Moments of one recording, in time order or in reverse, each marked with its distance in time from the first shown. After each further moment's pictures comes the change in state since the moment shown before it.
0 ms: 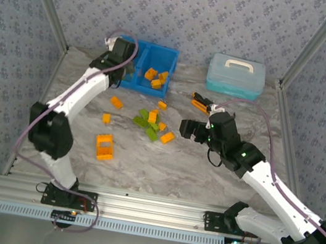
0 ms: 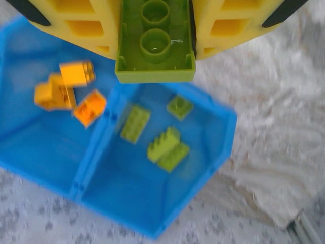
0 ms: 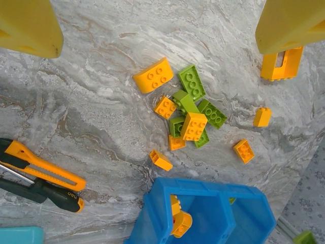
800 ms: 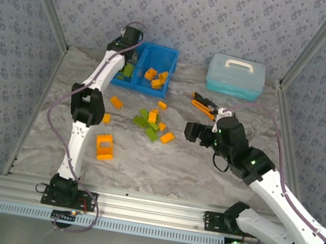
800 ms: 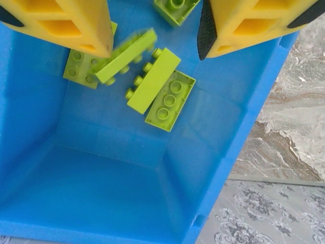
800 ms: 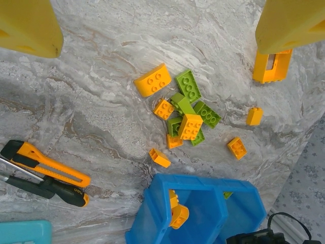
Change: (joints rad) left arm 0.071 0.558 0.653 -0.237 0.045 0.270; right arm 0.003 -0.092 0.010 -0.072 0.003 0.007
